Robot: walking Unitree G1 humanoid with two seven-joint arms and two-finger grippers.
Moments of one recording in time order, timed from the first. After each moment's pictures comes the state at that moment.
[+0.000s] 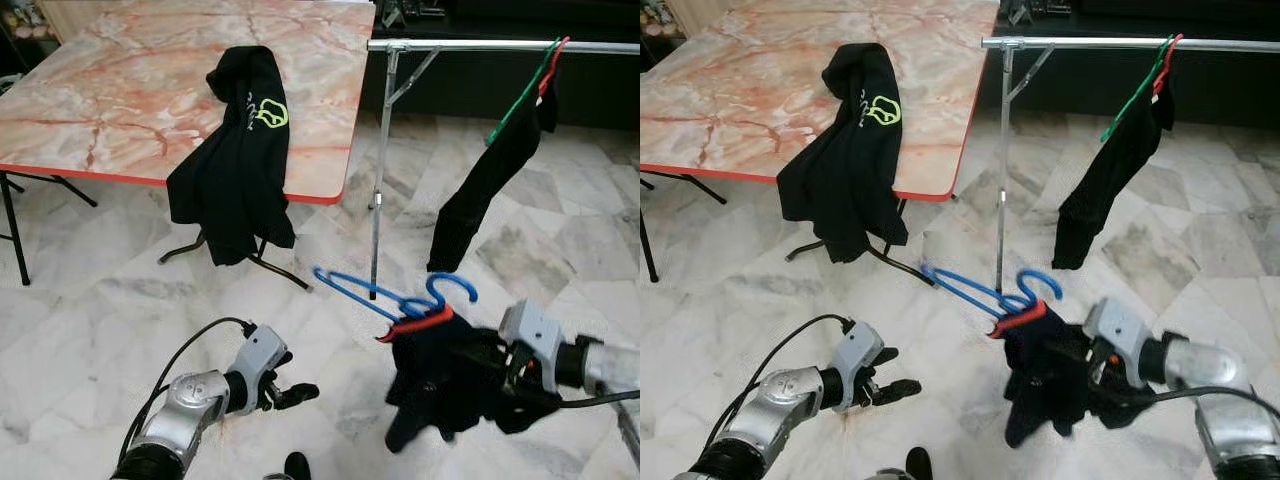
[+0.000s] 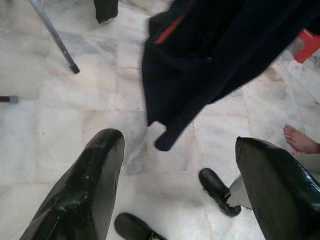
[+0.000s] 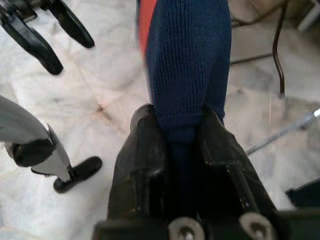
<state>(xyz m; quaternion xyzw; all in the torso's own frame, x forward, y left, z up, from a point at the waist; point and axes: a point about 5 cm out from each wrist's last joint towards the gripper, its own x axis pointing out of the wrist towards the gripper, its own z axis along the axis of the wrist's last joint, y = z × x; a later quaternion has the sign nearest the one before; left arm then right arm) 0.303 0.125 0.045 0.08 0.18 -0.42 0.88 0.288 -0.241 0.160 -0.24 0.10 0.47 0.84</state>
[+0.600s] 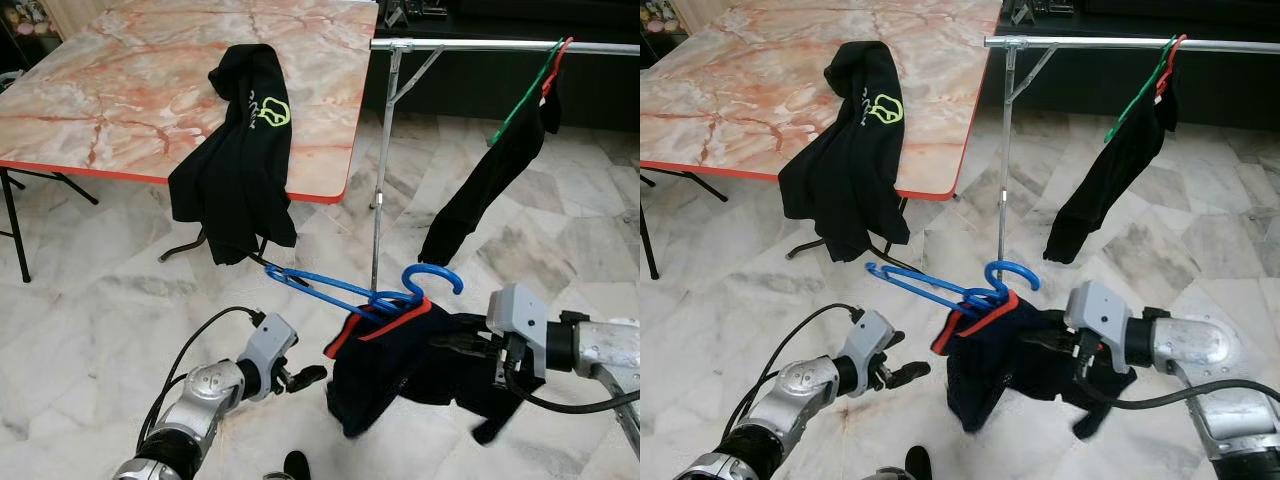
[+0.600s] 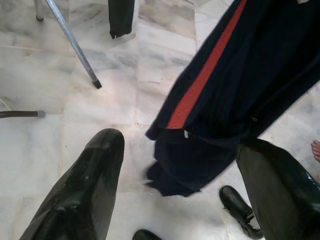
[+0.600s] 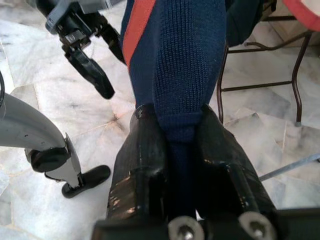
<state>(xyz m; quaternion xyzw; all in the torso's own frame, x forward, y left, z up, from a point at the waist) 0.319 0.116 0.053 0.09 0.15 -0.39 0.90 0.287 -0.215 0.178 -0.25 0.08 0.52 0.81</state>
